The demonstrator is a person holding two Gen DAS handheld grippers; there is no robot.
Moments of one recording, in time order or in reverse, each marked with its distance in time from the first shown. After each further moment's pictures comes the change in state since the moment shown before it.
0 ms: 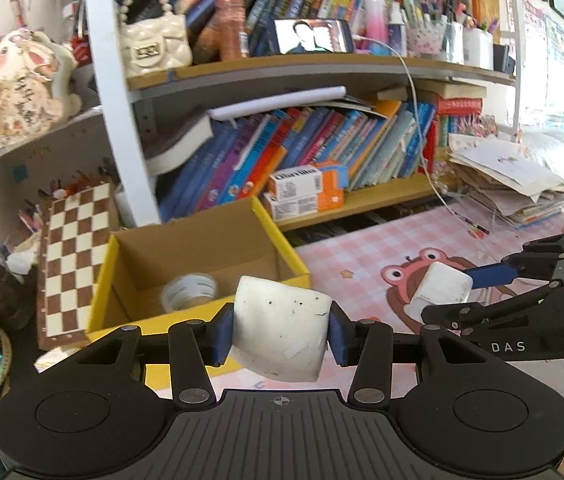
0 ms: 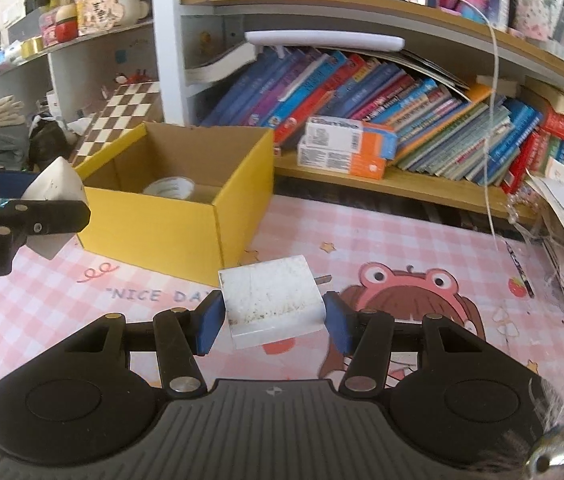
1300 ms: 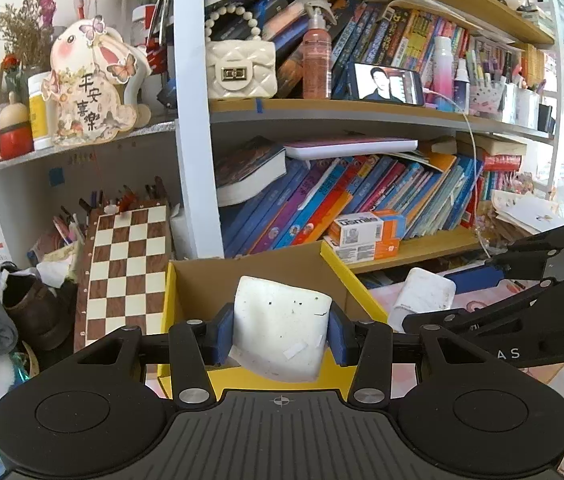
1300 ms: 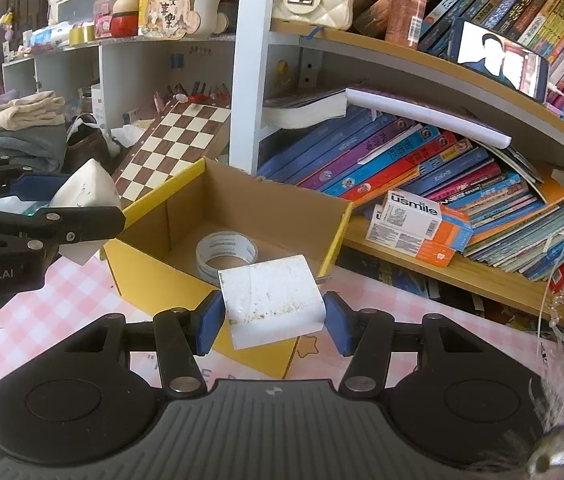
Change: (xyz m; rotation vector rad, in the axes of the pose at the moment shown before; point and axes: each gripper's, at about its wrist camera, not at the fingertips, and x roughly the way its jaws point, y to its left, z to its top) left arm 0.008 0.087 0.011 -0.099 -0.103 0.024; right arm 0.039 0.069 0.084 -0.166 -0.025 0.066
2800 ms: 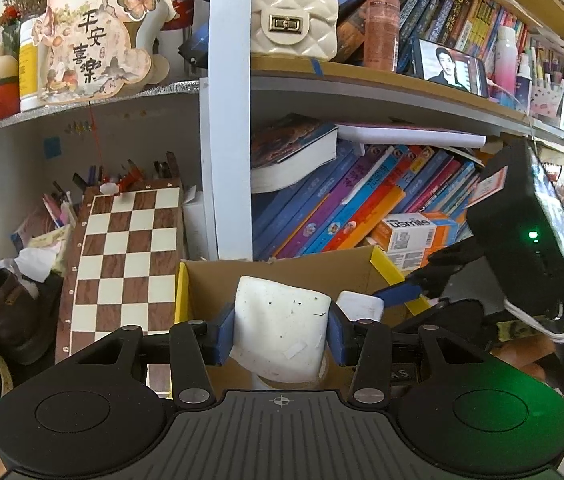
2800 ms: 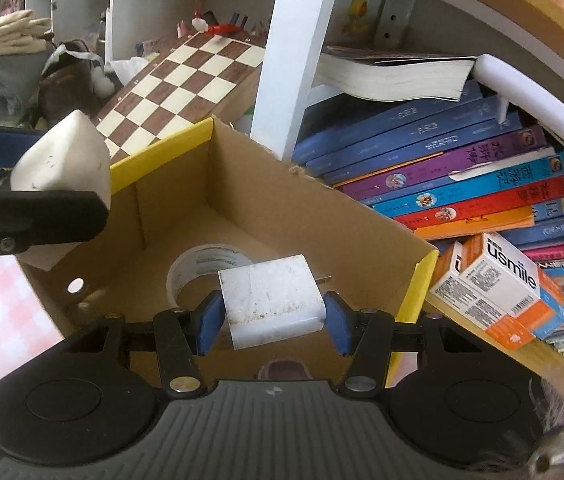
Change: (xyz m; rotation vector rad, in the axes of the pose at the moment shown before) left arm 0.092 0.046 0.013 -0.067 0.038 0.013; right arm 0.173 0.006 0.059 -0.203 0.151 0.089
